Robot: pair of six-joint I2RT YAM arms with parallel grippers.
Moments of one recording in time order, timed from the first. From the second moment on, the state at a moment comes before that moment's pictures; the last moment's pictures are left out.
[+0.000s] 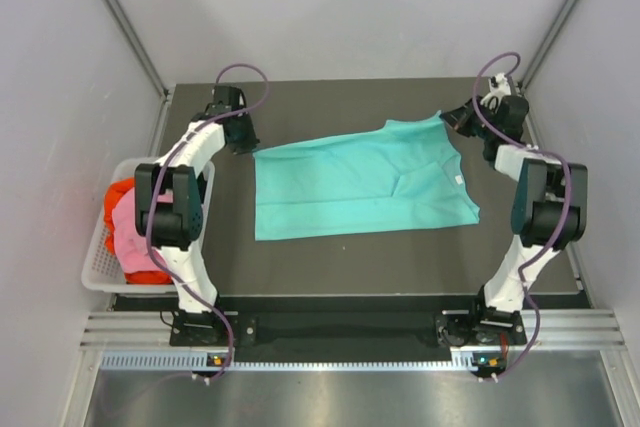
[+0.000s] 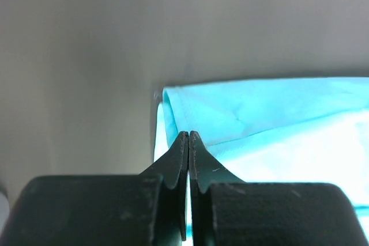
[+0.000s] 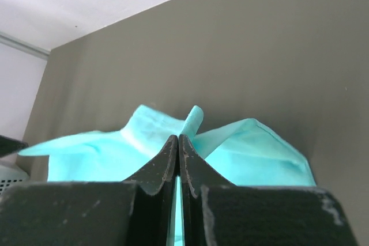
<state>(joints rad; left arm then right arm) -0.09 1.93 1.51 -0.49 0.06 -0.39 -0.15 1.92 1.18 0.45 -0.61 0.52</state>
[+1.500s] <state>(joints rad) -0.11 1.75 1.21 -0.64 0.10 -0.40 -0.27 1.32 0.42 0.43 -0.50 0.50</state>
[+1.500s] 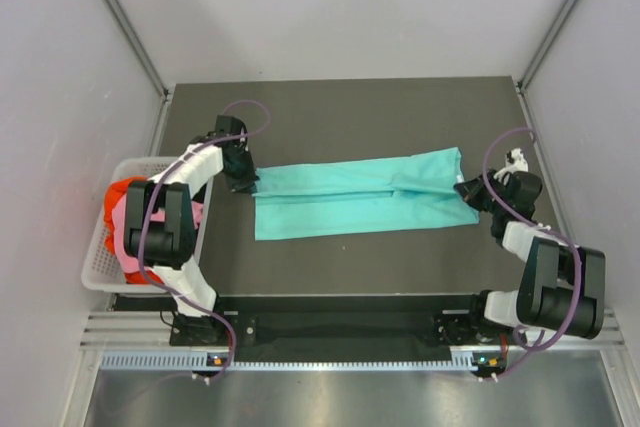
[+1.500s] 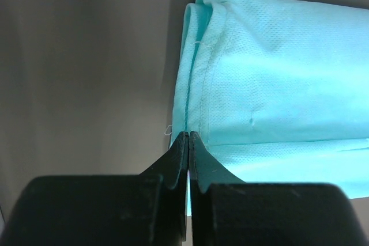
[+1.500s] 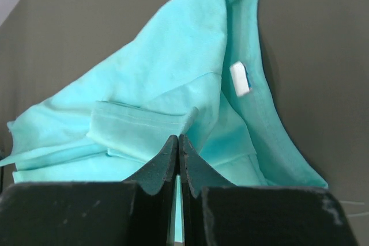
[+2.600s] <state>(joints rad) -0.20 1.81 1.31 -0.70 0.06 -0.44 -0.22 1.31 0.61 -0.04 -0.39 0.47</state>
